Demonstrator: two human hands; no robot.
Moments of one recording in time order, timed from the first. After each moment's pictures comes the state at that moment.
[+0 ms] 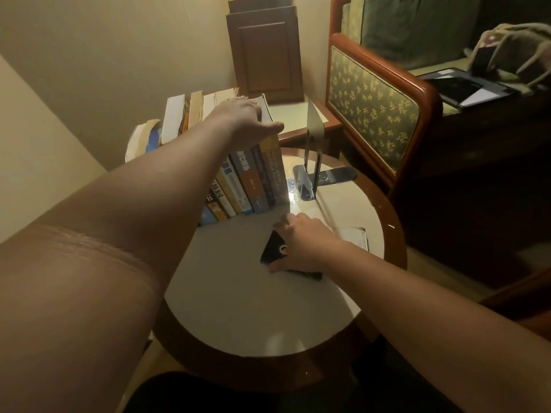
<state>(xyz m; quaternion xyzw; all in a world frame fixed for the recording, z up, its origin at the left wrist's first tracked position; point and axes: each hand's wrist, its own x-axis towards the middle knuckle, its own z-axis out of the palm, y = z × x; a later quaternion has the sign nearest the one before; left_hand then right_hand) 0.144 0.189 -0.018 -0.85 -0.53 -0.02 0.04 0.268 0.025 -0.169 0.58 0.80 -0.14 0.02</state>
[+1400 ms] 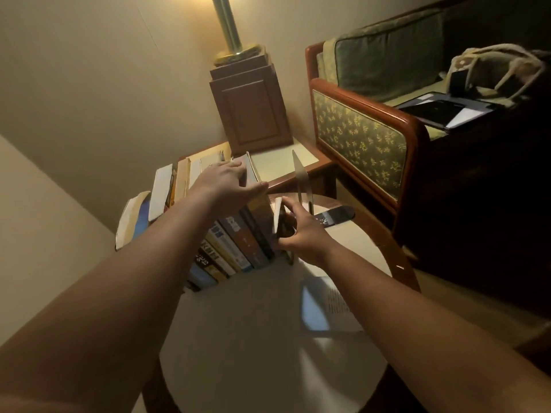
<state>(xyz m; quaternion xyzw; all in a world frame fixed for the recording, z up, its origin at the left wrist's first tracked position) 0.147 0.179 -0.010 -0.84 -0.54 -0.01 0.02 0.303 0.111 -0.157 0.51 0.58 -0.44 -0.46</state>
